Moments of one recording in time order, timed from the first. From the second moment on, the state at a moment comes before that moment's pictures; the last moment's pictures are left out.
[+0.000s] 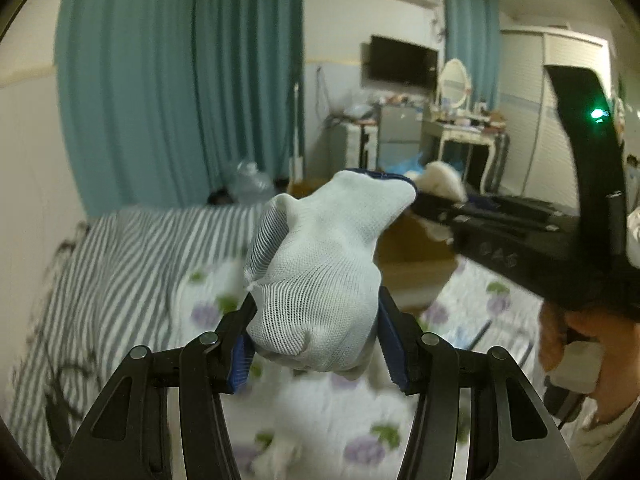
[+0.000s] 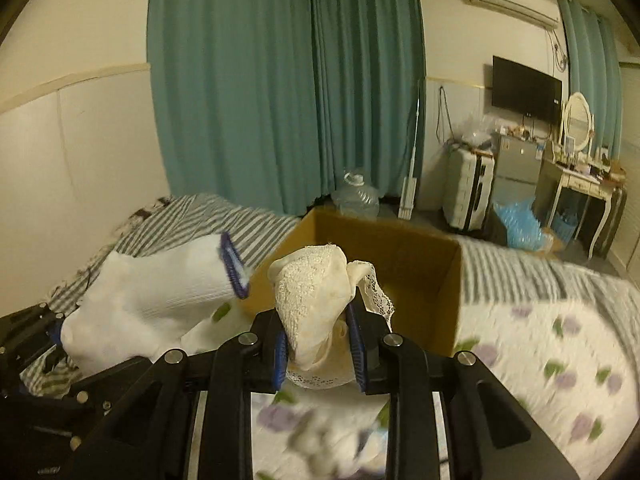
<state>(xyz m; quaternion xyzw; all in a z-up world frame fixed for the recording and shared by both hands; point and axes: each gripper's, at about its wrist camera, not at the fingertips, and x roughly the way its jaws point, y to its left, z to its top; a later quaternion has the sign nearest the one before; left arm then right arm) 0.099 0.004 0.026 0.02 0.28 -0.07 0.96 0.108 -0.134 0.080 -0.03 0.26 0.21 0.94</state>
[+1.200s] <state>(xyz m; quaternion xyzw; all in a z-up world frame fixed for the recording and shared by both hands) 0.104 0.004 0.097 0.00 0.19 -0.02 0.98 0.094 -0.202 0.139 0.00 0.21 0.15 0.97</state>
